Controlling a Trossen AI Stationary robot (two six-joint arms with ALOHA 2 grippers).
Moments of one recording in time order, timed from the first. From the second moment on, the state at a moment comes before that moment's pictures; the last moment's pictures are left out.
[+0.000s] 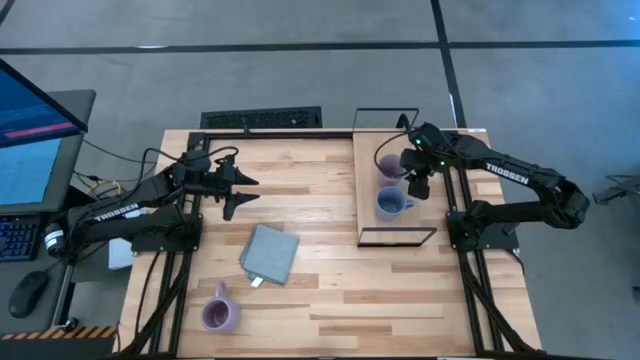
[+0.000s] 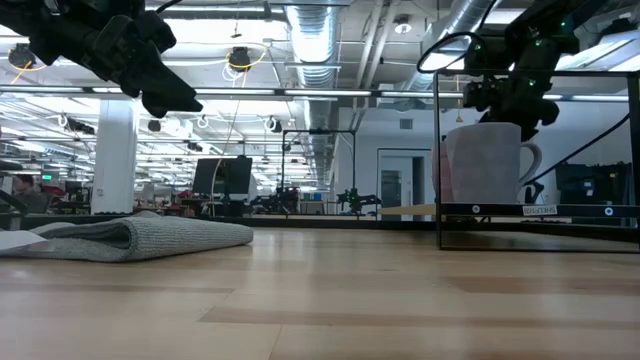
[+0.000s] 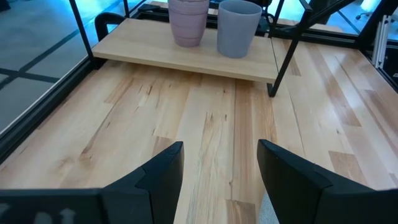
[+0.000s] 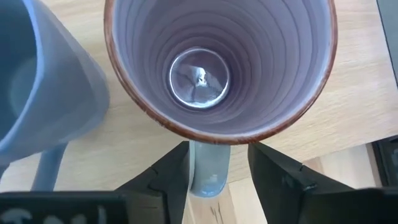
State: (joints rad) left arm 0.53 0.62 0.44 -0.23 0.38 0.08; right arm -0.69 1.12 0.80 -0.84 -0.10 -0.53
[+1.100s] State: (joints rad) left arm 0.53 0.62 0.44 -0.25 0.38 0.08; right arm -0.69 1.12 0.80 -0.77 0.03 -0.56
